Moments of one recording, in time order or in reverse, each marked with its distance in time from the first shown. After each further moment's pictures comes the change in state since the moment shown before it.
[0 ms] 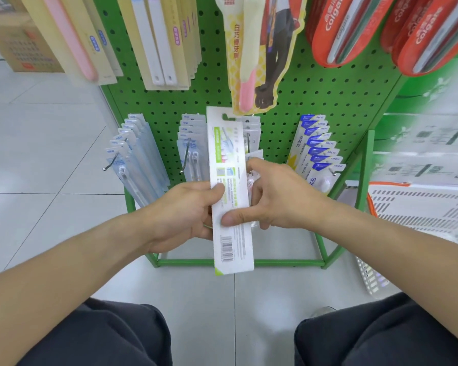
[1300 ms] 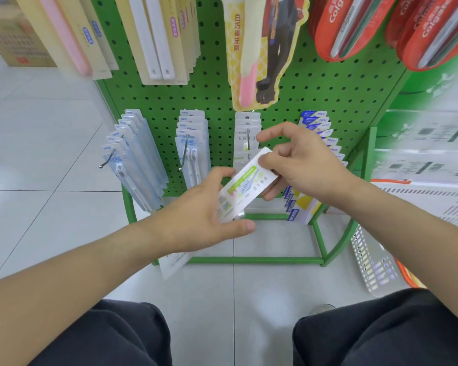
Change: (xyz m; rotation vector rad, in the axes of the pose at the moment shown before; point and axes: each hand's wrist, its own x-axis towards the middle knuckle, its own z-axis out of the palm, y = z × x) left_hand 0.014 -0.013 -0.003 0.916 0.107 0.257; right_hand 0.010 0.015 -0.030 0.493 0.210 0.037
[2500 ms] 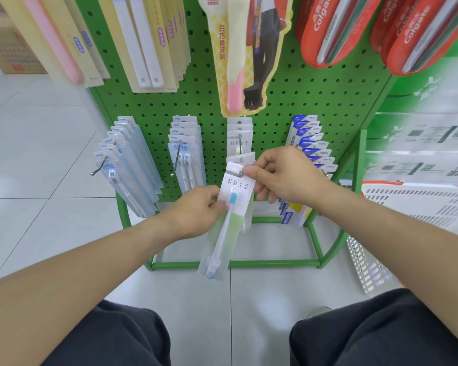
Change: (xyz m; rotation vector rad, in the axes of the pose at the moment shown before) left_hand 0.049 -0.035 0.021 -0.146 0.055 -0.139; right_hand 0.019 0.031 -0.001 -0.394 0.014 0.021
